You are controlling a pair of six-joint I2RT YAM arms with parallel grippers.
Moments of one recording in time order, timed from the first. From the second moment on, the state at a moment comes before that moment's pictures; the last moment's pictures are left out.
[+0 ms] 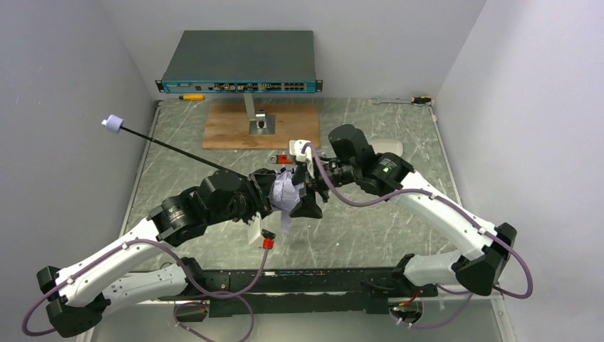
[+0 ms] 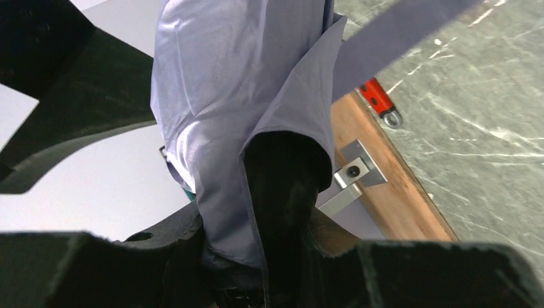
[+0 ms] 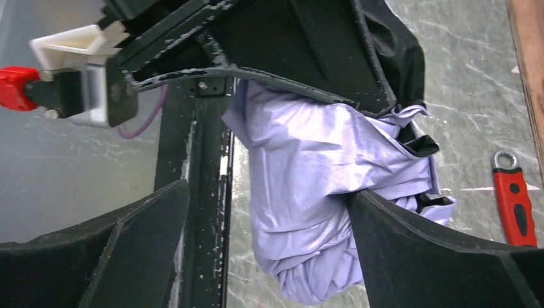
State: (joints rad) left arm -0.95 0.85 0.97 -0.62 0.02 1.77; right arm 0.82 1.27 1.33 -0.64 -0.73 -0.29
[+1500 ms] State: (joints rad) left arm -0.31 0.66 0.98 -0.76 0.50 0.36; right arm 0.56 1.15 1.05 -0.76 -0.58 -0.46
